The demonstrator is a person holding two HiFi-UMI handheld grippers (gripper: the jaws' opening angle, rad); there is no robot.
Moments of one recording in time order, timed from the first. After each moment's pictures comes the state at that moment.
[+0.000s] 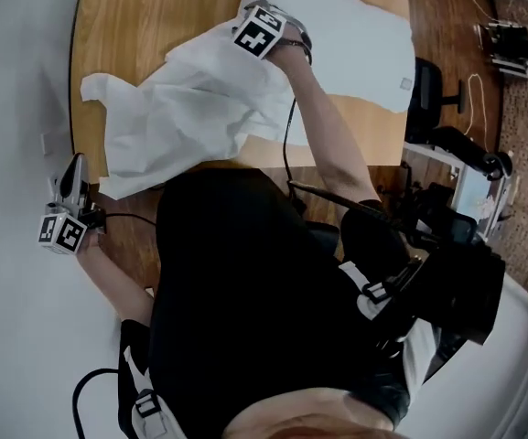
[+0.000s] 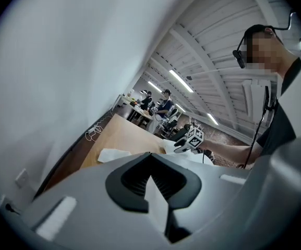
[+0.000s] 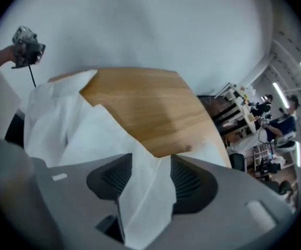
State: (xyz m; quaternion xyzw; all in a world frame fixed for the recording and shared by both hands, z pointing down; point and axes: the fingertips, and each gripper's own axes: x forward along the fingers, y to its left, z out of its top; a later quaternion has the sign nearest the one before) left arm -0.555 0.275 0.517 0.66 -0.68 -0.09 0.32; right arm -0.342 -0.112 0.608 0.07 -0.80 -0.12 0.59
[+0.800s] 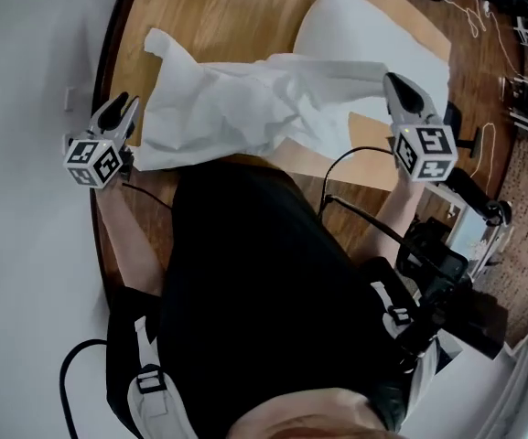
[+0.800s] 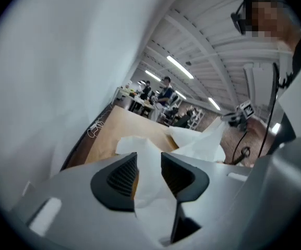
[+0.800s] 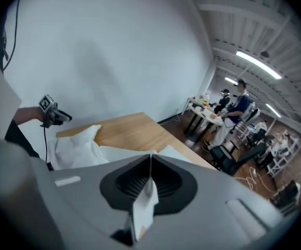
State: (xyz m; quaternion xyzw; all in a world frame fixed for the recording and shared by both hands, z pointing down) left arm -0.567 0.235 0.575 0.67 -0.66 0.00 0.33; right arm -0.203 -0.065 0.398 0.24 -0.88 -0.03 0.41
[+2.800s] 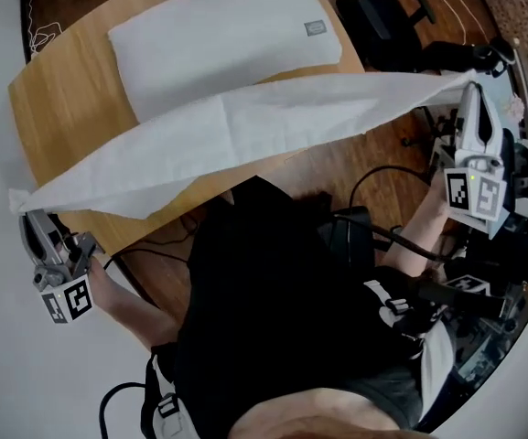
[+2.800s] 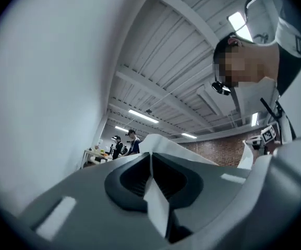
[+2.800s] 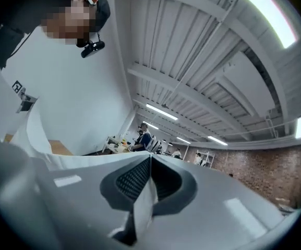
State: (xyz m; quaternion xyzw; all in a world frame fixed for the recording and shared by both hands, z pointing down) left arm -0.384 0.105 0.260 0.73 -0.67 -0.12 -0.01; right arm 0.272 -0.018 0.165 0.61 -0.77 -0.18 0.11
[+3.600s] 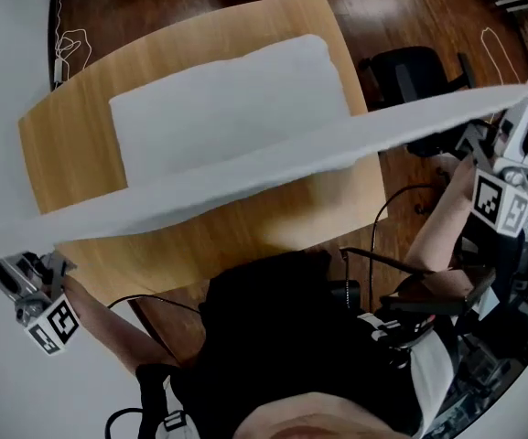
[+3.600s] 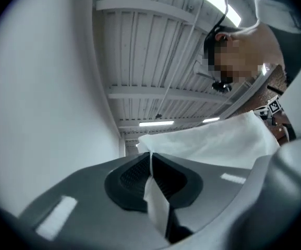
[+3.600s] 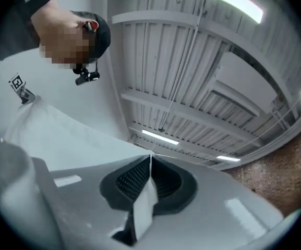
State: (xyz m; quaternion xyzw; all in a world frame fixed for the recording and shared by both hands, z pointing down) left arm -0.355 -0.081 0.190 0.62 -0.77 -0.02 -0.17; right arm 0.318 -0.324 0.119 0.55 -0.79 -0.27 -0.08
